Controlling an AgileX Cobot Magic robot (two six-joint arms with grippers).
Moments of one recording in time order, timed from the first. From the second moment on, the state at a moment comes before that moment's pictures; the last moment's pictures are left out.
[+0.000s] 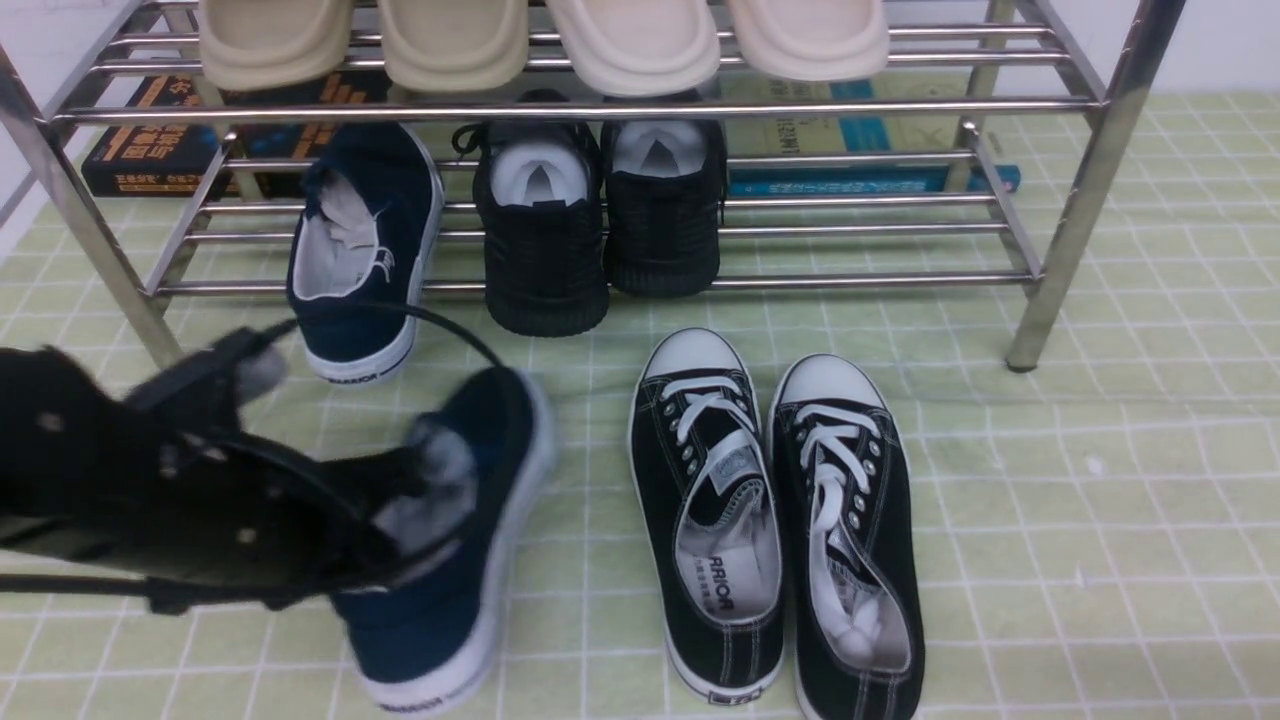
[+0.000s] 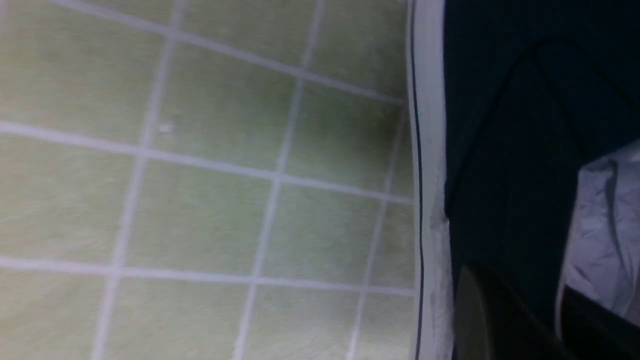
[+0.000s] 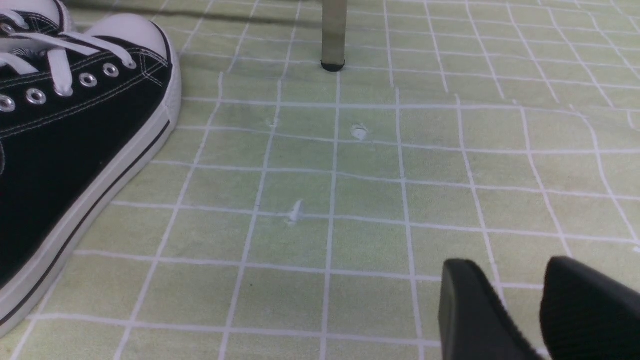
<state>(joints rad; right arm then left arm) 0.03 -0.01 0.01 0.03 0.39 -0.02 -0.25 1.35 -0.69 -0.44 0.47 -0.16</state>
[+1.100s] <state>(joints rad) 0.03 -0.01 0.01 0.03 0.39 -0.02 -0.29 1.35 -0.69 0.11 0.39 -0.74</state>
